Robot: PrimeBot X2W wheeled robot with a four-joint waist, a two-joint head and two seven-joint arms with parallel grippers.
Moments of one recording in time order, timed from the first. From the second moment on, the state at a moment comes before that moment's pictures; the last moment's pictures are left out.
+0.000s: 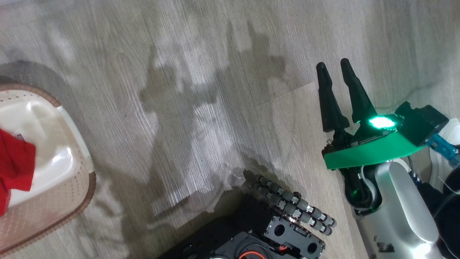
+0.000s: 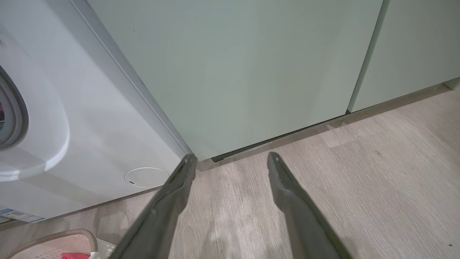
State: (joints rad) left arm -1.75 0.60 -0.32 1.12 -0.18 -0.13 -0.13; right arm -0.32 -0.04 0.19 0.10 0.57 0.13 -0.26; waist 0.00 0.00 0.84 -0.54
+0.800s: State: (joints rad) left arm -1.58 0.48 -0.33 1.21 -0.28 -0.13 -0.25; right arm -0.32 -0.04 0.13 0.11 0.47 0.13 -0.26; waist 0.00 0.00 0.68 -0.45
